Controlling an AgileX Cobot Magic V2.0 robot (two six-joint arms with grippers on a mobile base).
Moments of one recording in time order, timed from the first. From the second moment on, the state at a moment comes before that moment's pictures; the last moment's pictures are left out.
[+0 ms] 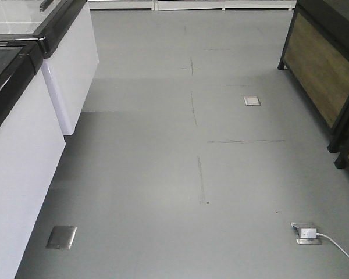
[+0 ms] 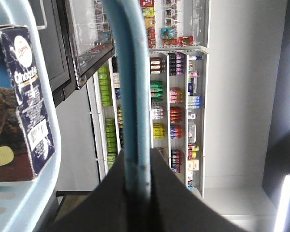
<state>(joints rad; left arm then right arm) 1.06 1.88 -1.51 -1.70 1.02 0.32 0.03 -0.01 0.03 -0.12 0.05 0.07</state>
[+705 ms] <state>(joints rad) 0.91 1.87 -1.84 -1.63 1.01 0.28 0.03 -0.01 0.03 -0.12 0.05 0.07</state>
